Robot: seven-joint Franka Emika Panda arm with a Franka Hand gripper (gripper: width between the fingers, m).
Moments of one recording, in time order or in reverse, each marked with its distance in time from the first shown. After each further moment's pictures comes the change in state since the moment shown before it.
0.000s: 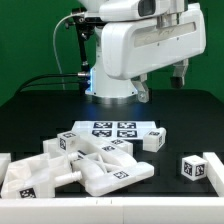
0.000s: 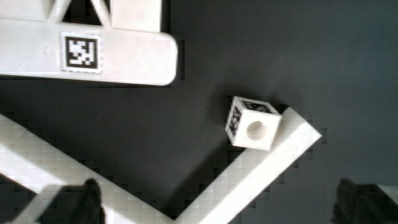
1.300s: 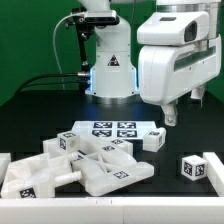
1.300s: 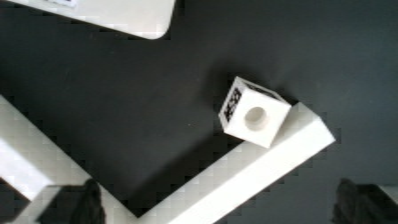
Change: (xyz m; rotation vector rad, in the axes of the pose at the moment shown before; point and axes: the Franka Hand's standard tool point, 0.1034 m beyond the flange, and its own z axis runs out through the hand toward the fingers) arm 0.034 -0.013 0.040 -0.056 -0.060 -0.218
